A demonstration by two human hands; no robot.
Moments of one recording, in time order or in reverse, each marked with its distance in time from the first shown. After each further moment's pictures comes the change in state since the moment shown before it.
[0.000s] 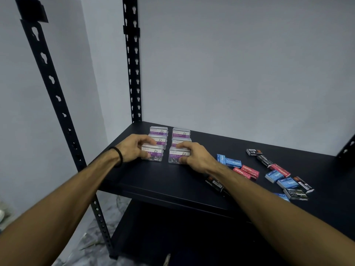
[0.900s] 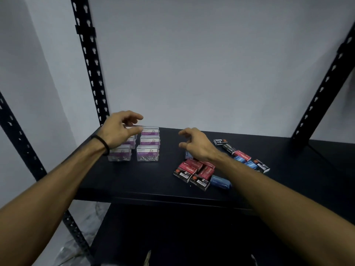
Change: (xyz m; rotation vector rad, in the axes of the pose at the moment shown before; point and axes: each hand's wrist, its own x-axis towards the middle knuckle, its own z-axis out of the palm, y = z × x) left_hand 0.009 0.083 0.028 0.118 0.280 0.310; right_hand -0.044 0.041 -0.073 -0.078 0.243 0.012
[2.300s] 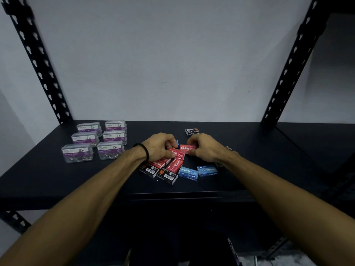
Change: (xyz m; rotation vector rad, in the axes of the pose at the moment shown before) left_hand 0.015 0.066 0.189 0.194 -0.630 0.045; right_hand -0.049 0.091 -0.065 -0.229 -0.136 0.191
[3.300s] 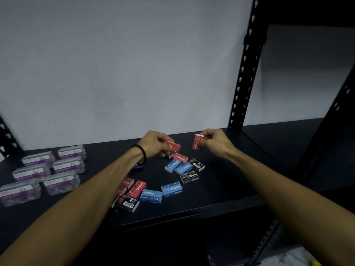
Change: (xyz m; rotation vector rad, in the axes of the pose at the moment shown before) left_hand 0.086 0.075 0.014 -0.434 0.063 -0.016; right_hand -0.026 0.106 -0.079 0.496 0.339 0.244
